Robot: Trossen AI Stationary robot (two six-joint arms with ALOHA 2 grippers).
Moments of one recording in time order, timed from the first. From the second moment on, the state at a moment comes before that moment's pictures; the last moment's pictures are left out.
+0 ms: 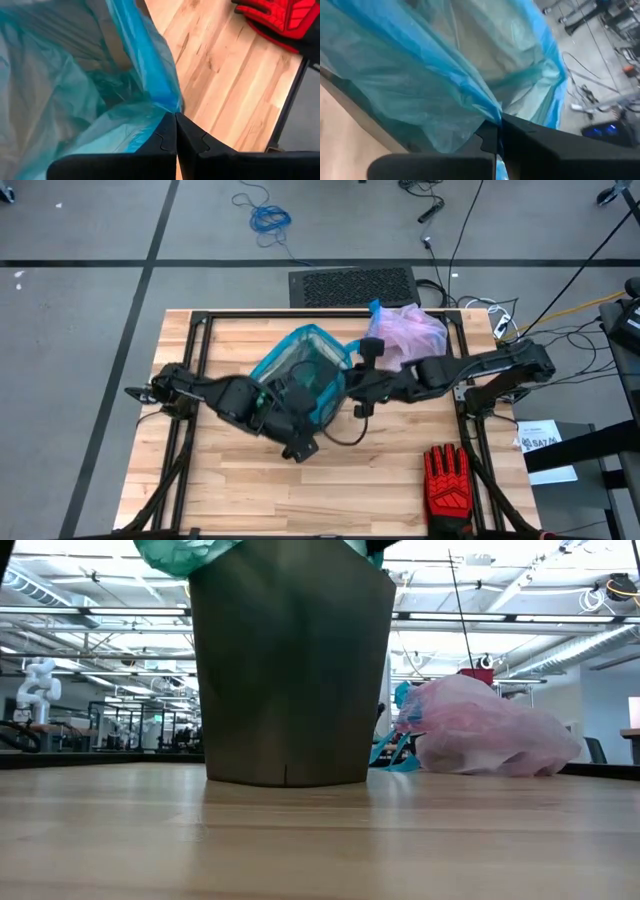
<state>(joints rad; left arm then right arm) -0.39 1.92 2.35 -1.56 -0.36 -0.84 0.20 1.48 1.46 -0.70 0.60 -0.20</state>
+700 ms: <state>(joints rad) -0.55 2.14 2.35 -1.52 -0.62 -1.46 0.24 1.48 1.46 -0.78 0.66 0.11</state>
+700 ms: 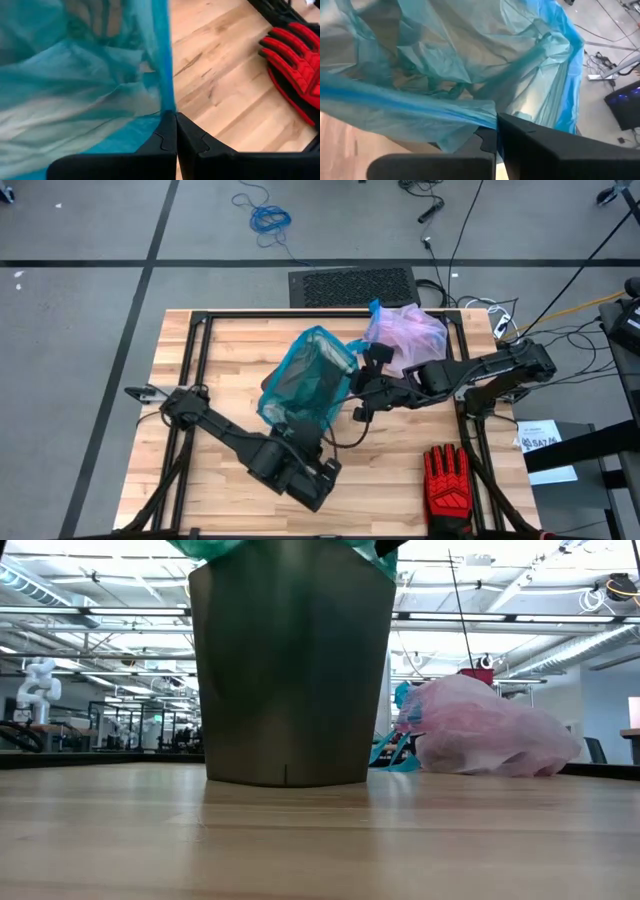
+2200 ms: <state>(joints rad) -0.57 2.13 2.35 -1.57 -0.55 -1.54 0.17 1.36 1.32 -0.85 0.28 0.34</state>
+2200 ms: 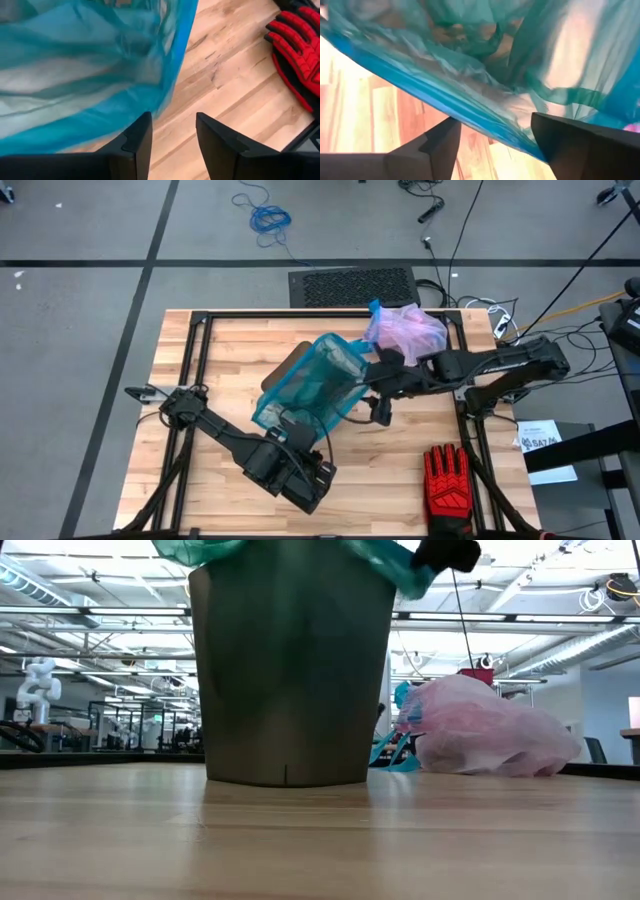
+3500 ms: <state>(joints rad) -0.56 2.12 2.35 -1.57 -0.52 -1.51 0.09 1.32 1.37 -0.87 0.06 0.31</state>
